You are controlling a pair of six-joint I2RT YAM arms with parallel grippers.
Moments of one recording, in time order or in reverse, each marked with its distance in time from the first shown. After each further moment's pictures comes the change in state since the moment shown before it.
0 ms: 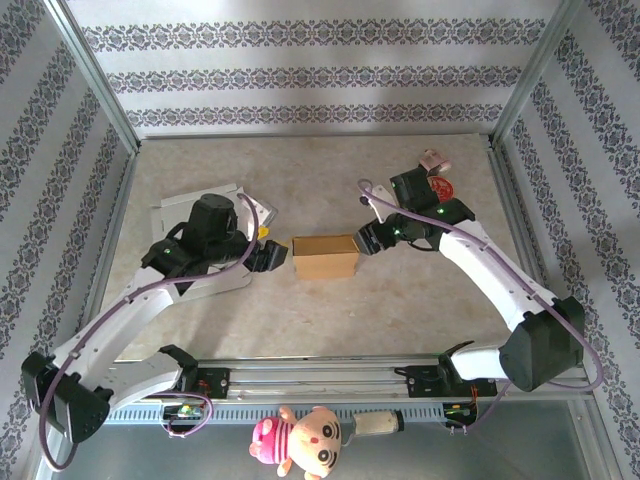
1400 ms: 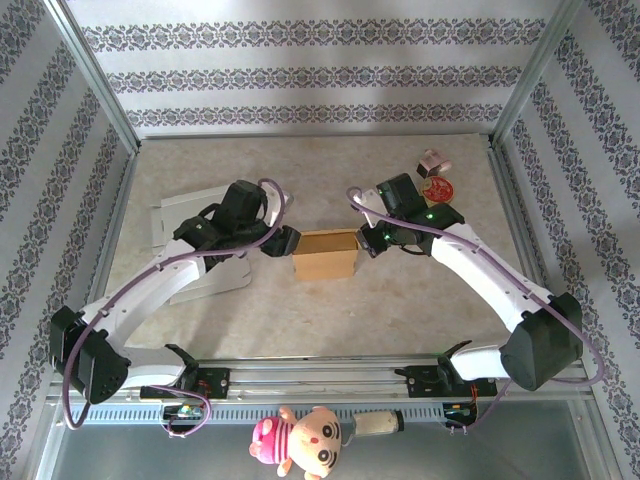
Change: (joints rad) left arm -0.064 0.197 0.153 -0.056 -0.189 -0.108; right arm 0.079 0.002 0.028 0.013 0.089 0.000
